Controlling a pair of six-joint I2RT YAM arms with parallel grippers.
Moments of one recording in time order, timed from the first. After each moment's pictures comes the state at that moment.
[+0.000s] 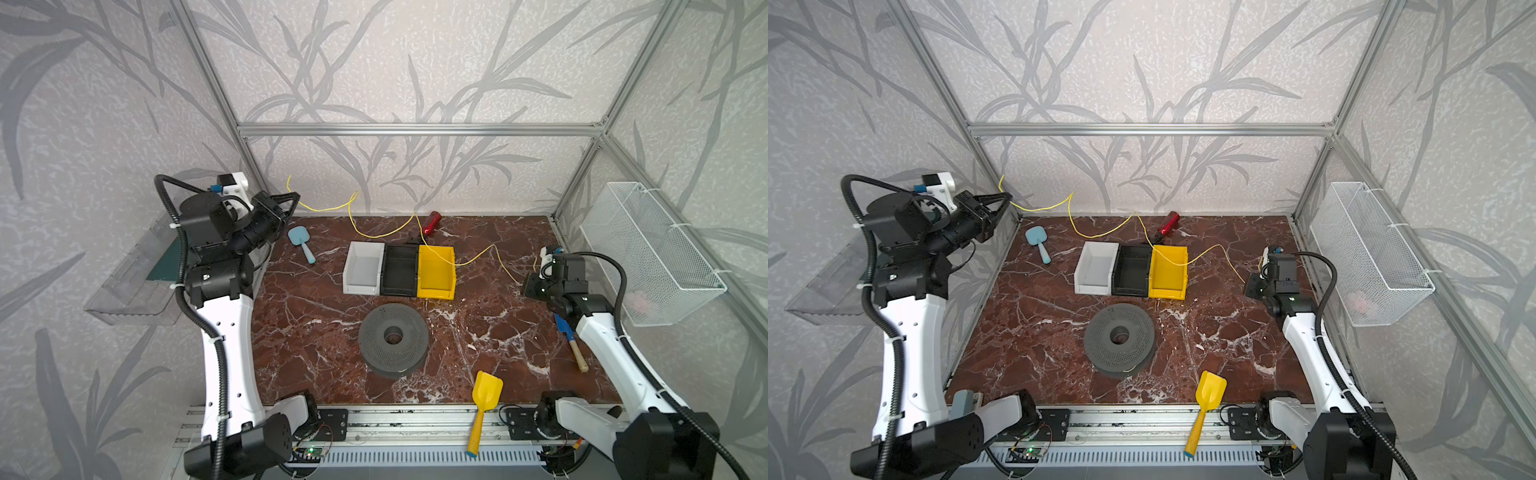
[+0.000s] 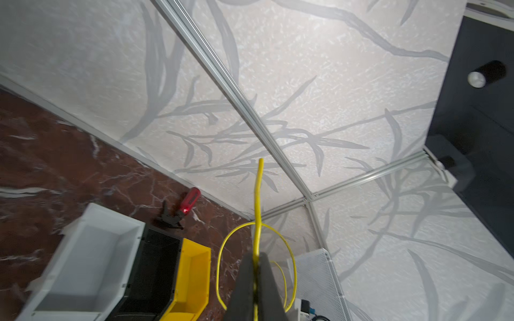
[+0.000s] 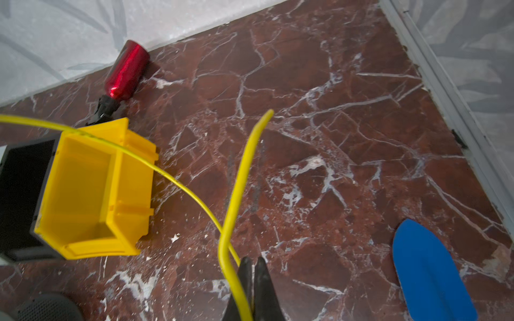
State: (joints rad) left arm 0.32 1.15 1.53 -0.51 0.68 -0.93; right arm -0.04 1.10 0.81 -0.47 -0.04 0.27
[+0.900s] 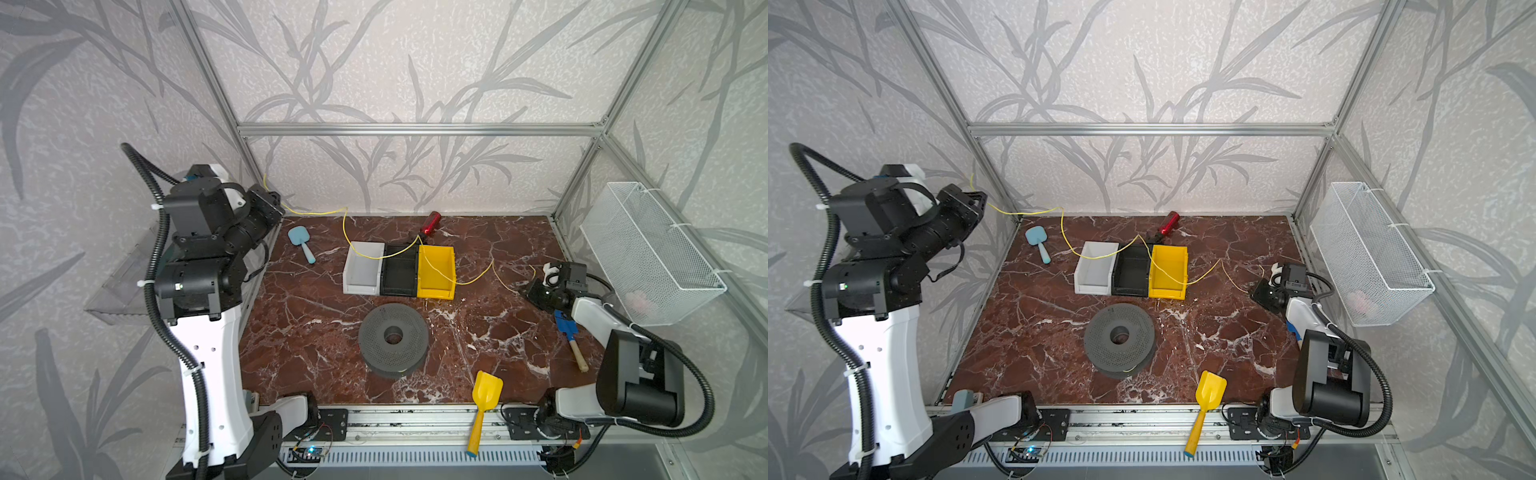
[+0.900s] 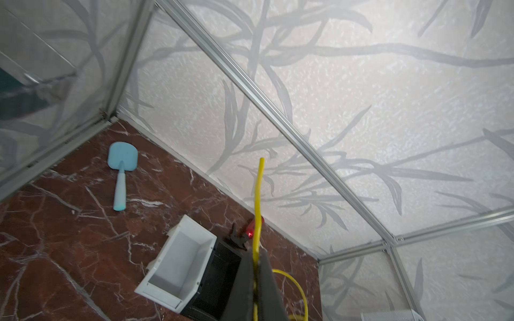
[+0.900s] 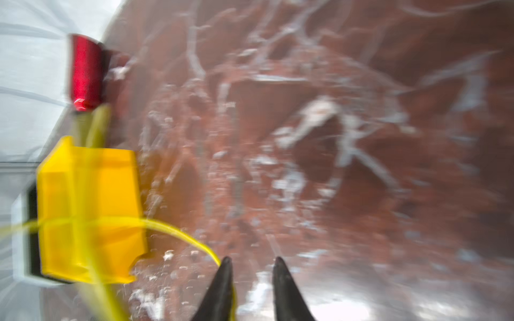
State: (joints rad) left arm 0.12 1.21 1.92 -0.96 0.20 -0.74; right arm -0.20 1.42 0.75 -0.26 -0.42 0.42
